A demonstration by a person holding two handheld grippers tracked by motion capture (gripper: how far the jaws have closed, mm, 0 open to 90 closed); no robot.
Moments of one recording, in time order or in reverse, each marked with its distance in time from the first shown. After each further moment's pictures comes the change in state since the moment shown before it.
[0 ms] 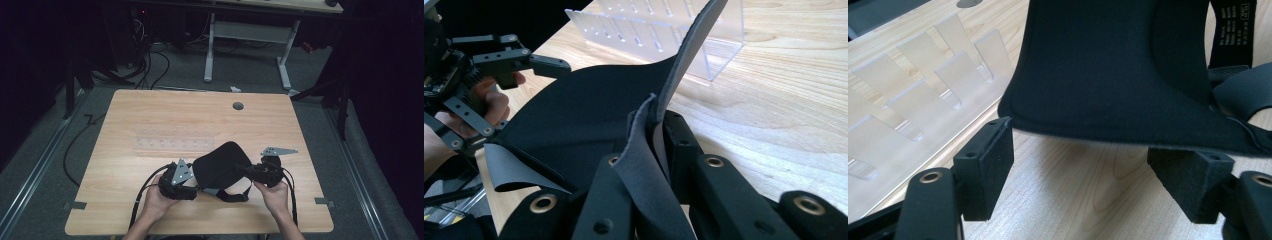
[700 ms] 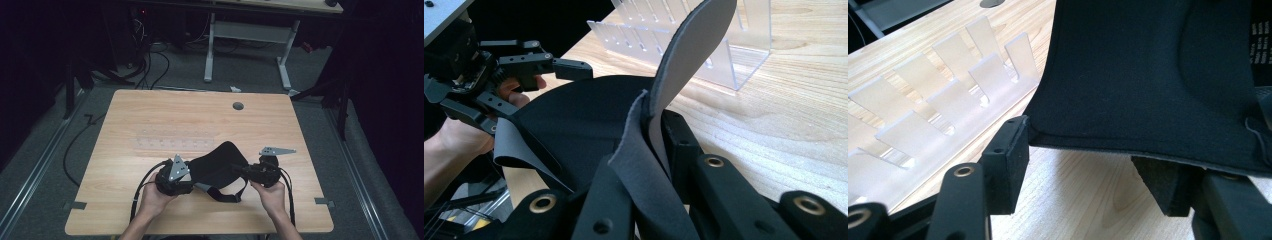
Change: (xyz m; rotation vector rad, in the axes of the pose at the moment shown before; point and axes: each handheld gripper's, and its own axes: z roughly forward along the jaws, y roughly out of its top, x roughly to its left) left arm 0.007 0.013 -0.005 -0.012 0.045 -0.001; right arm 0.006 0.002 0.003 -0.035 0.073 0.018
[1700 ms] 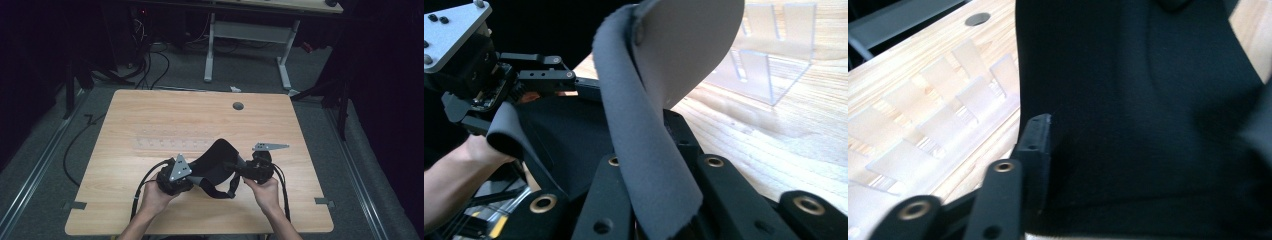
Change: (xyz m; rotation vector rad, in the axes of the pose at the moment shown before) left arm -0.007 0.006 -0.003 -0.001 -0.073 0.025; right arm 0.012 0.015 0.012 0.007 0.079 0.019
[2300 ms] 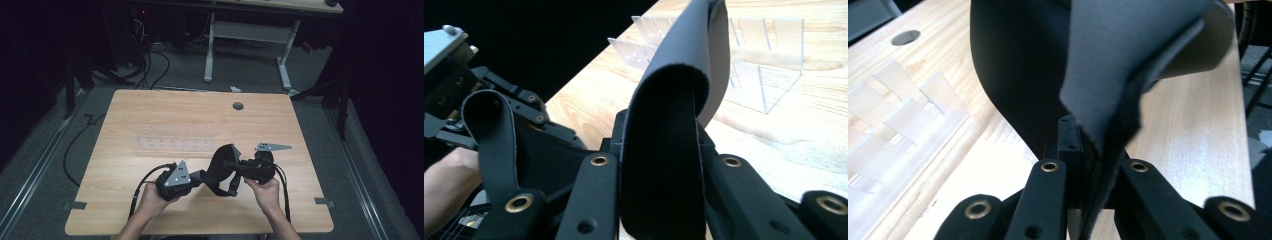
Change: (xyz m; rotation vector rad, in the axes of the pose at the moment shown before) left arm -0.010 -0.001 -0.017 0.092 -0.228 0.013; right arm 0.000 -0.001 -0.003 -0.036 -0.029 -0.011
